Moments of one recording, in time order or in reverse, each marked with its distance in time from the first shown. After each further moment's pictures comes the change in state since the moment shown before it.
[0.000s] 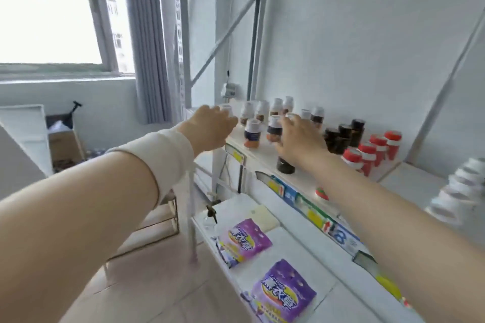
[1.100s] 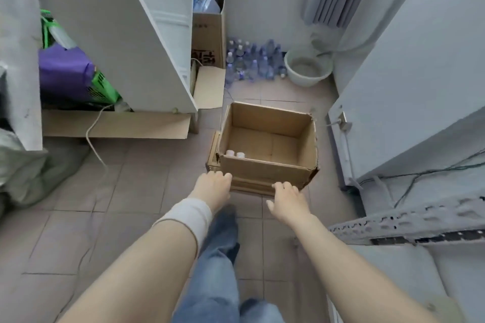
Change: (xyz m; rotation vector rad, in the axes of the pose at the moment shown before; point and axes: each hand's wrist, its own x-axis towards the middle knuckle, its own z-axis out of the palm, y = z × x) left_hand 0.004 -0.301 0.651 -0.660 -0.914 -0.658; right_hand 0.390 -0.454 0.519 0.101 -0.908 -0.461
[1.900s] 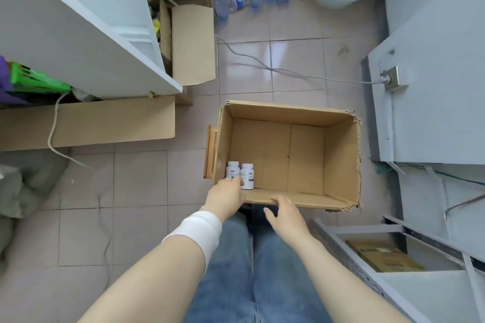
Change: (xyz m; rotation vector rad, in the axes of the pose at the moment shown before) left_hand 0.286 -0.047 0.006 -0.395 -0.431 -0.129; right_hand 0.253 -0.003 -0.005 0.555 -0.349 0.231
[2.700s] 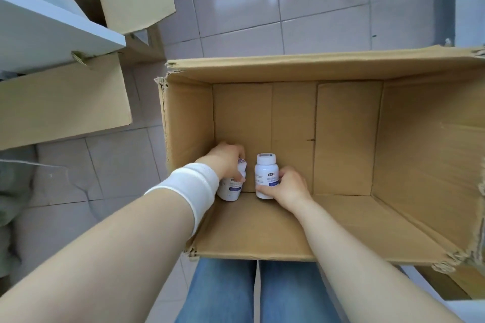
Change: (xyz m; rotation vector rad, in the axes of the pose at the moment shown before) left_hand 0.243 -0.026 0.039 0.138 -0.417 -0.069; right_hand 0.235 0.050 0.058 0.289 -0.141 0.323
